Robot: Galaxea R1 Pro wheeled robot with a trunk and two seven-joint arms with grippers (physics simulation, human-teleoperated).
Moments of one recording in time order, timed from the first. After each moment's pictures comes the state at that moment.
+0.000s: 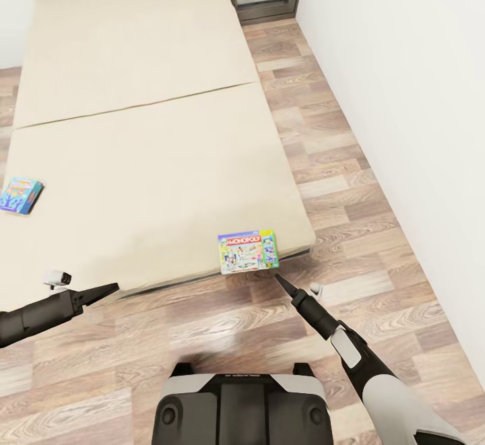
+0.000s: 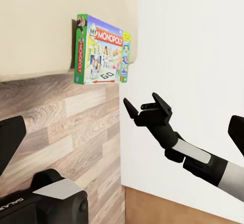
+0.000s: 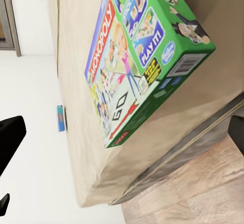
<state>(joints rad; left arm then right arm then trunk) -0.44 0.28 0.58 -1.39 -0.02 1.03 -1.57 -0.69 0.01 -0.16 -0.45 -0.64 0.14 1.05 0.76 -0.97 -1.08</state>
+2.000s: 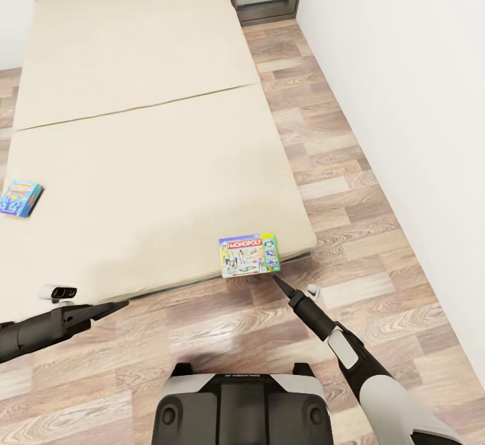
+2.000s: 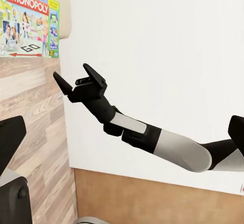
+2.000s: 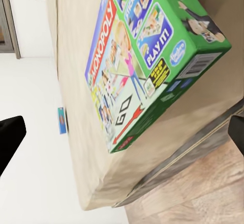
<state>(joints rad) -0.32 0.38 0.38 -1.43 0.34 1.04 -1.57 -0.69 0.02 -0.16 -0.44 -0.64 0.14 1.05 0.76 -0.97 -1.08</state>
